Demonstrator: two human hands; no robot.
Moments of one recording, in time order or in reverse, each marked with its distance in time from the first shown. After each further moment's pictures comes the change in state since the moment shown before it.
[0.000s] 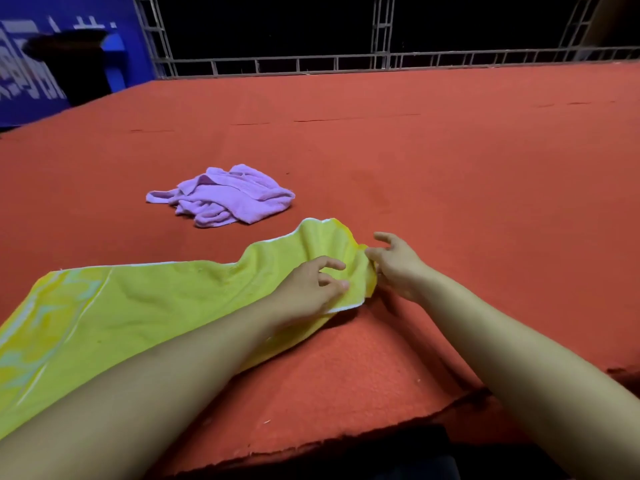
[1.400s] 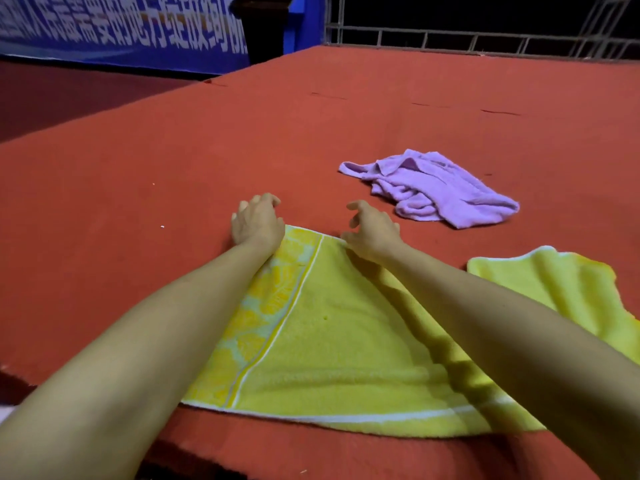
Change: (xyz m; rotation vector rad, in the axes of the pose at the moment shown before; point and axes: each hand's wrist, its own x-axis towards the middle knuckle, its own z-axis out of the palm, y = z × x) left_hand -0.094 -0.207 -0.364 0.725 0.873 -0.552; right_hand 0.058 -0.066 0.418 -0.868 -0.269 -0.584
